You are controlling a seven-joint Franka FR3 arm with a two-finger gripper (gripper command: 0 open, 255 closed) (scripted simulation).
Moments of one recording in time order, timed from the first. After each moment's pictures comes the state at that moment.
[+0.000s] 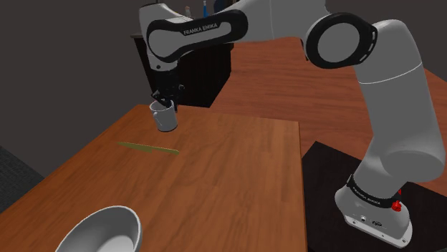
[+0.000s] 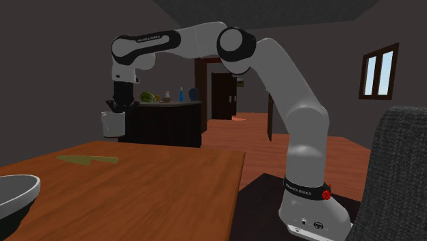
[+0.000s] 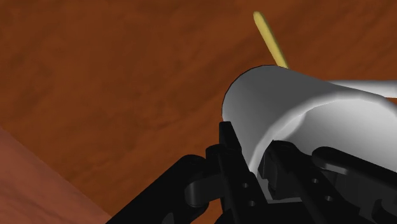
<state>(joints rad) 0.16 0.58 0.34 -1.19 -0.14 1.79 0.55</state>
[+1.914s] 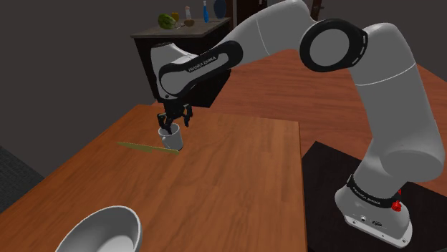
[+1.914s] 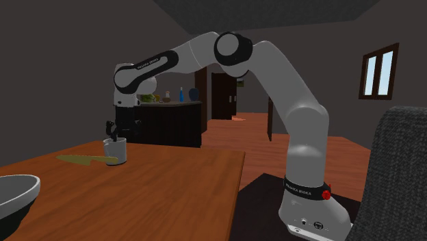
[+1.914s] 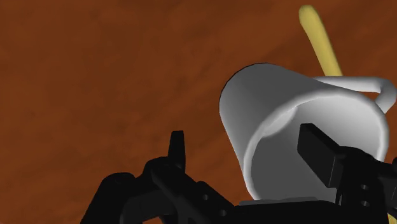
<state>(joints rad) 0.14 0.63 0.33 -1.40 -0.15 2.03 0.55</state>
